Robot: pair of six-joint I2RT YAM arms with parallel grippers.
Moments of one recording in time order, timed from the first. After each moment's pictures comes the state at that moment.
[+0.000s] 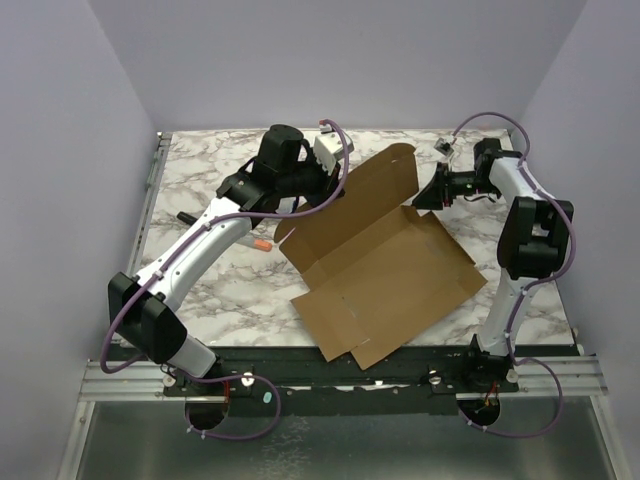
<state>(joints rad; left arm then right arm) -0.60 1.51 1.49 -0.44 0.44 0.13 -0.11 2.06 1.64 -1.00 -1.24 -0.84</state>
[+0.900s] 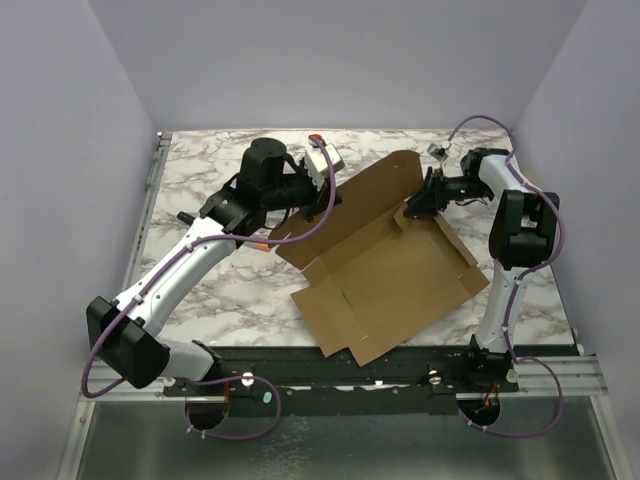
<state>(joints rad) -0.60 1.36 1.34 -0.34 0.52 0.21 -0.07 2.18 1.73 -1.30 -1.37 -1.15</state>
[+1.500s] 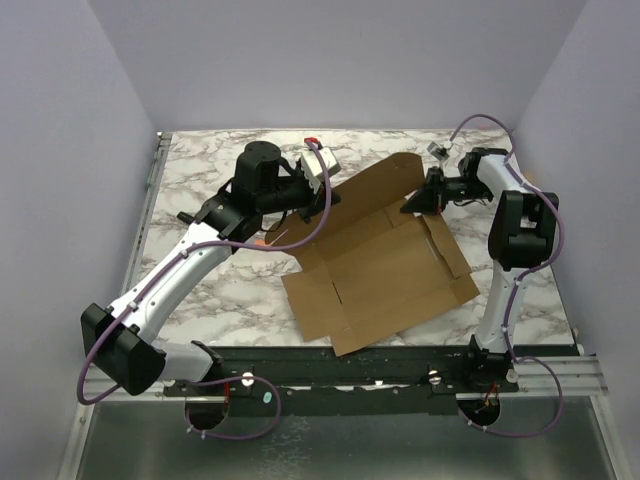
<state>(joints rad) -0.59 1.32 1.30 -0.29 0.53 0.23 -0.06 2.17 1.73 -1.41 -1.44 -1.28</state>
